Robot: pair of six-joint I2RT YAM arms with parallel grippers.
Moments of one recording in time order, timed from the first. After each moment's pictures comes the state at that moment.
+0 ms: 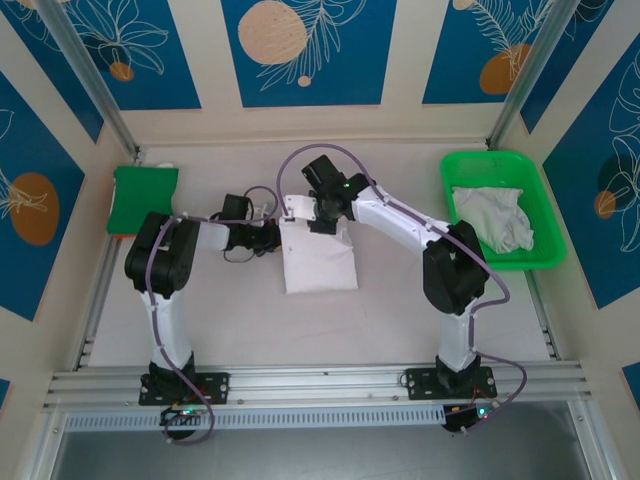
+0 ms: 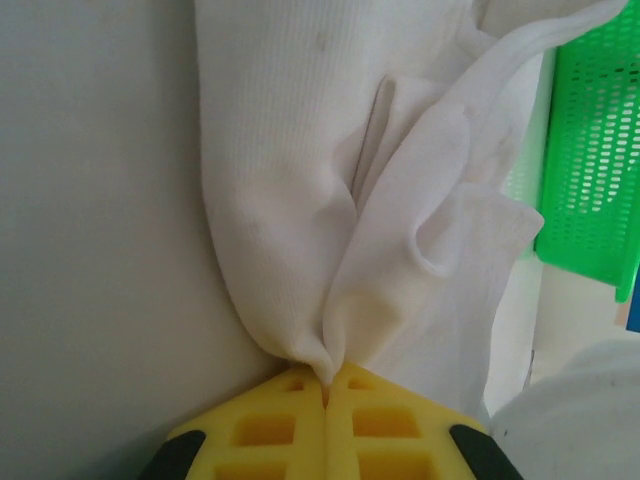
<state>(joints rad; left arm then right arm) -0.26 2.04 1.03 0.09 0.83 -0.64 0.67 1.95 1.66 -0.75 -0.02 -0.91</state>
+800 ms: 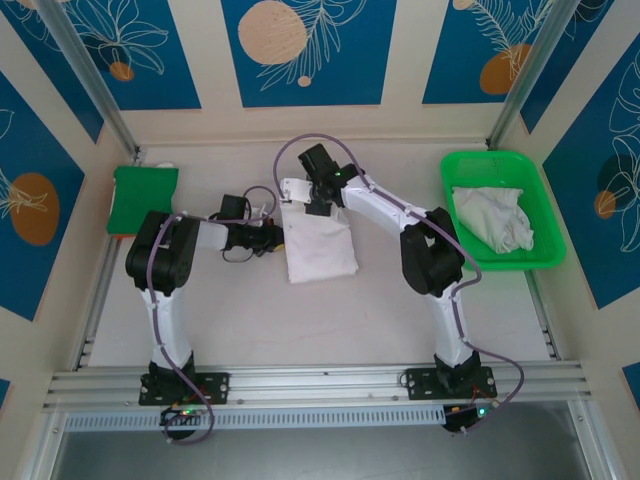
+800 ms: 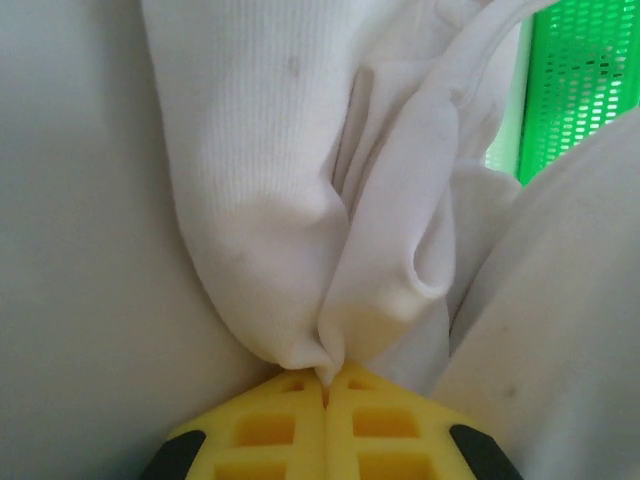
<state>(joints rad) -0.24 2.06 1.03 0.12 0.89 -0.64 0.62 2.16 1.86 -0.67 0.07 -0.94</state>
